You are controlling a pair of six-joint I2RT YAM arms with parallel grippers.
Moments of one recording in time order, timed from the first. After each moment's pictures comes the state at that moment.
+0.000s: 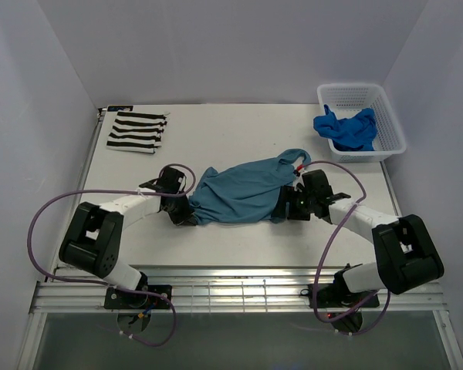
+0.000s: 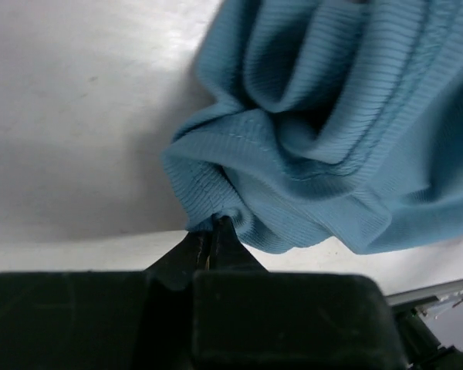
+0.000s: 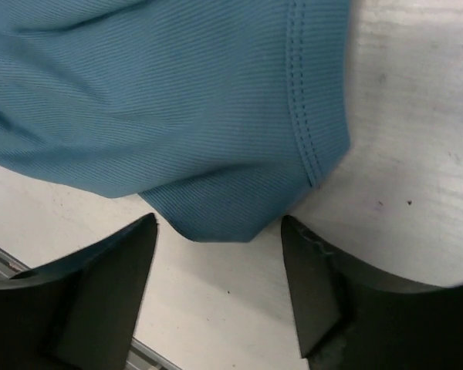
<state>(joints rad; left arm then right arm) -0.37 1.52 0.75 -0.45 0.16 -0.82 0.39 1.37 0.60 -0.16 -0.31 0.42</state>
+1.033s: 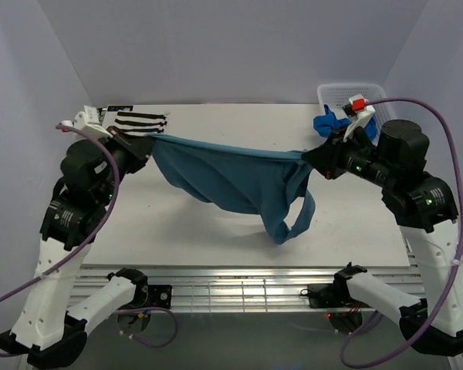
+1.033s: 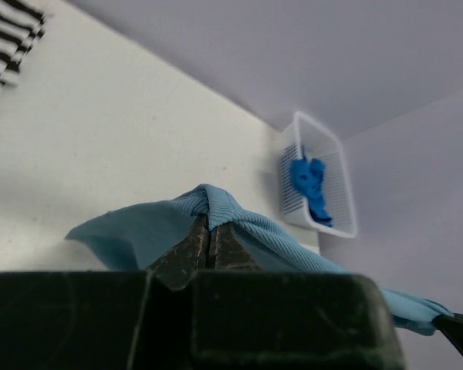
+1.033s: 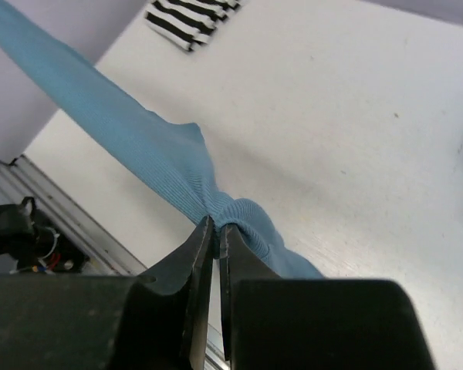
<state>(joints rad) -0.38 0.91 1.33 -0.66 -0.21 -0.78 0.39 0.99 1.48 -0.83 -0.33 0.17</state>
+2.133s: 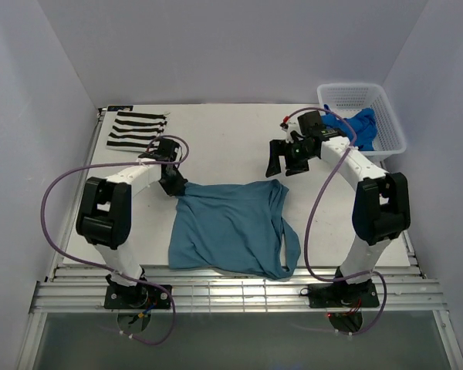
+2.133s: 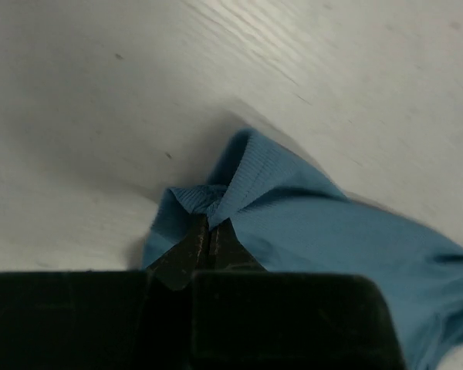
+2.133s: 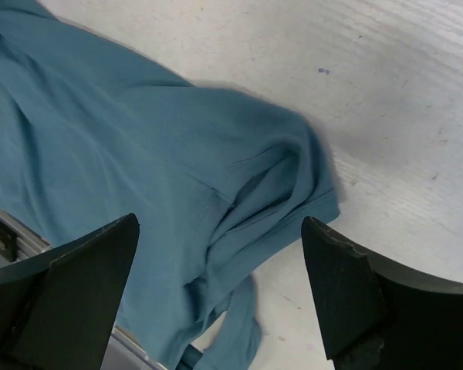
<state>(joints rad) -0.27 1.70 1.12 -0.56 -0.07 -0.82 0.30 1.73 1.40 -0.72 -0.47 0.11</state>
